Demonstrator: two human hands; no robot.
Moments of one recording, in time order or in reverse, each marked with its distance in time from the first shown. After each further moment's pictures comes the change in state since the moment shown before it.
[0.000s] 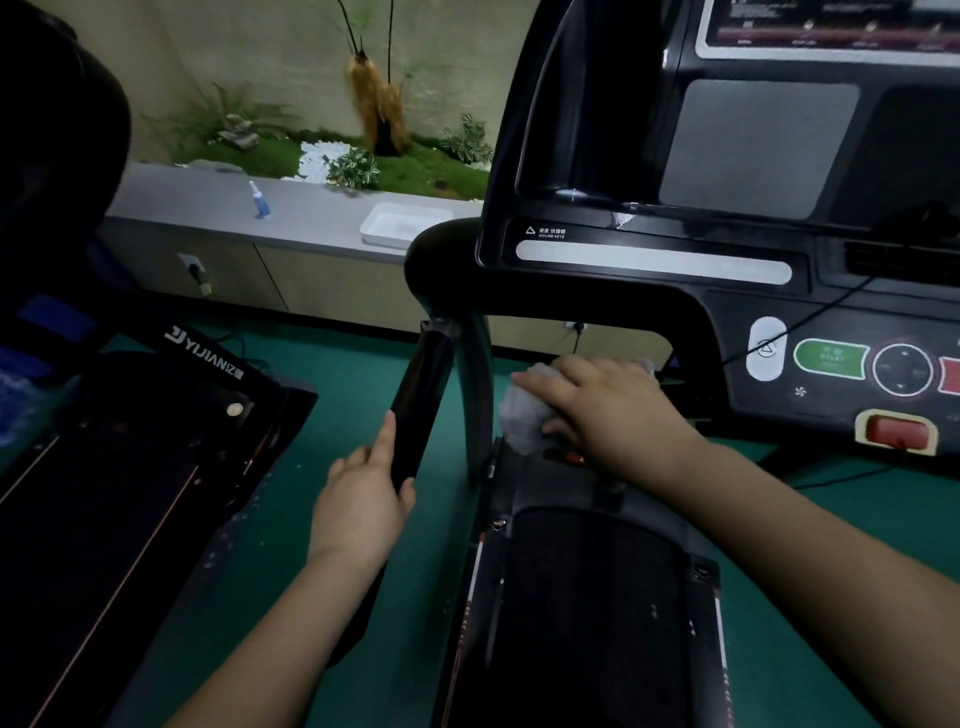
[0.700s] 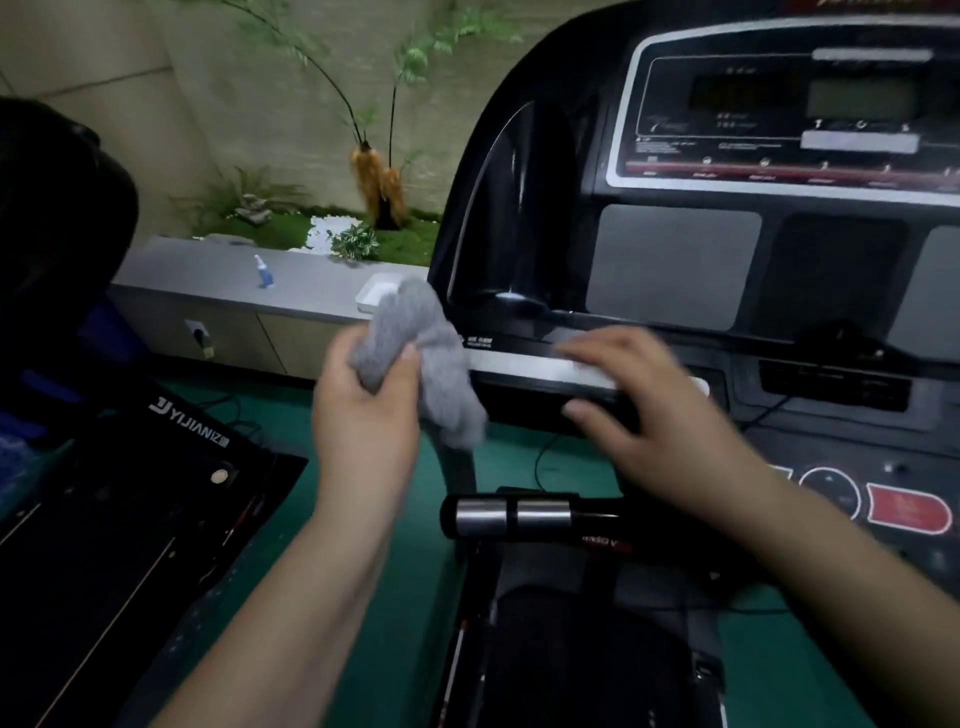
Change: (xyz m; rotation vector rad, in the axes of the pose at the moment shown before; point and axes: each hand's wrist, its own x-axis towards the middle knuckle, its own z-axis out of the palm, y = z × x) left_hand 0.047 0.187 -0.131 -1.218 0.438 -0.030; right_hand -0.007 0.090 -0.084 0.583 0.332 0.082
